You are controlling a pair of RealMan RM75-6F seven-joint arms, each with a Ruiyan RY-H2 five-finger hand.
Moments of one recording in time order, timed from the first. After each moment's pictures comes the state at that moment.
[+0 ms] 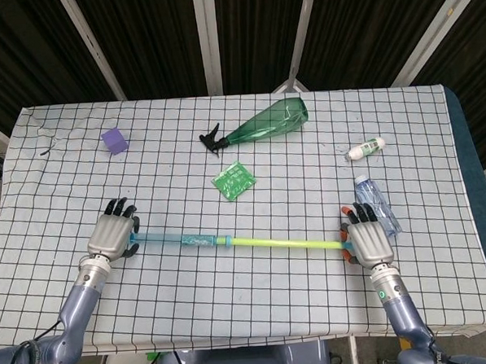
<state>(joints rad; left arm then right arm) -0.59 -1.44 -0.10 -1.61 0.98 1.05 0.68 0.43 -1.46 0.10 -1.61 -1.14 1.16 -0.51</state>
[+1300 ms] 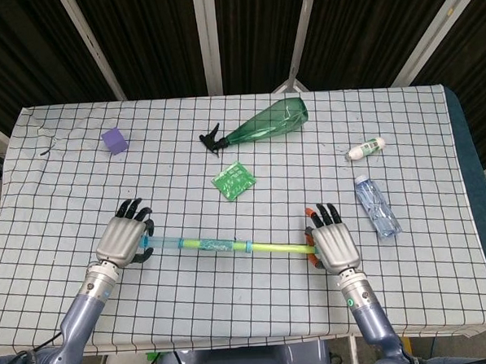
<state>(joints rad) -0.60 -1.38 -0.09 -1.81 1.01 1.13 0.68 0.49 -1.53 0.12 -1.82 -1.08 1.24 -0.74</state>
